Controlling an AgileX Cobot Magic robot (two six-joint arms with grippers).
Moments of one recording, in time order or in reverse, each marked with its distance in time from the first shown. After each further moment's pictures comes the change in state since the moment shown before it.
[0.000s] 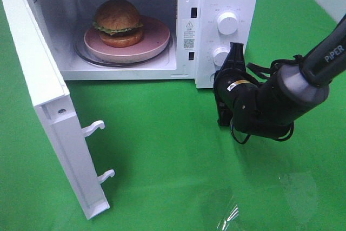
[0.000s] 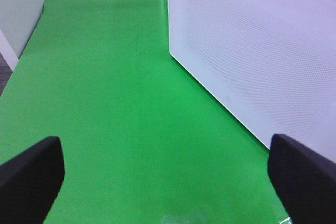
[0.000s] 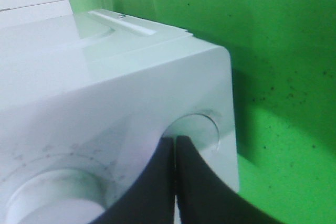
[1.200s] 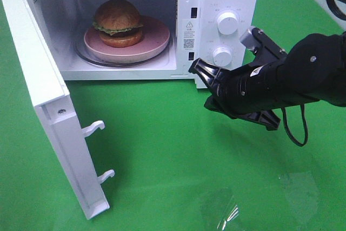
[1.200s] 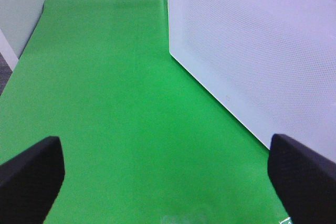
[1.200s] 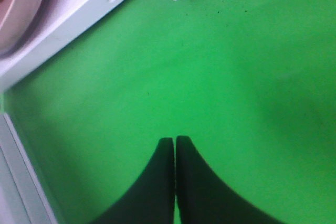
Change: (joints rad) left arm 0.000 0.000 0.000 0.000 0.000 0.000; right arm 0.000 -0.455 0.127 -0.037 0.821 -1.075
